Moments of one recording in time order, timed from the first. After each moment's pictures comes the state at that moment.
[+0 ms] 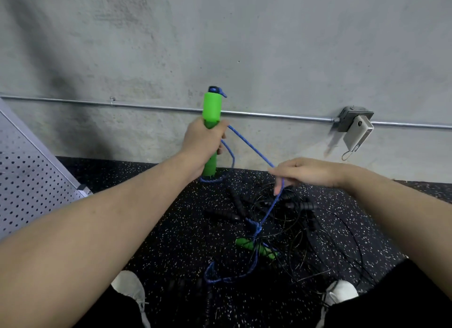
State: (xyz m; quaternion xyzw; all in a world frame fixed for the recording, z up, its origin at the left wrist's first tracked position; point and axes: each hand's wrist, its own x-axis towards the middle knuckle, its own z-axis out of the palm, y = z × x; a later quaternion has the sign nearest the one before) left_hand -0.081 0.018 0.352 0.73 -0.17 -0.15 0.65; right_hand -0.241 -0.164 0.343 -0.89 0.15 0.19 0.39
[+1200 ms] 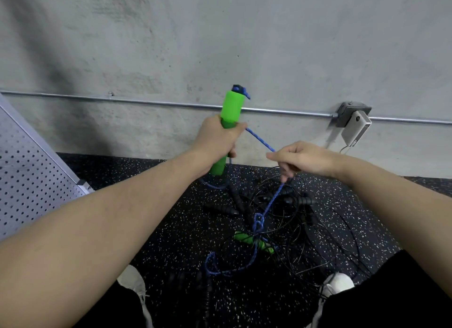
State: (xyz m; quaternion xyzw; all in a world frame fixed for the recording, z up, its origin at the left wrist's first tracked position) left_hand -0.100 0.013 0.349 0.74 -0.26 -0.17 0.60; right_hand -0.240 -0.156 0.352 -0.88 0.14 0.09 0.45
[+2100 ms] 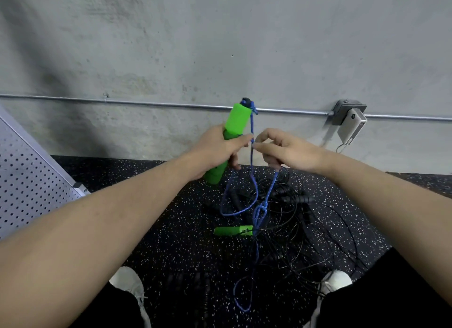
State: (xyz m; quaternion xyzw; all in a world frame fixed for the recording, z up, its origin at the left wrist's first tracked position) left_hand -0.109 0.019 0.346 0.71 -0.34 -0.26 0.55; right_hand -0.225 -0.144 0.348 -0.85 0.08 -0.01 0.52
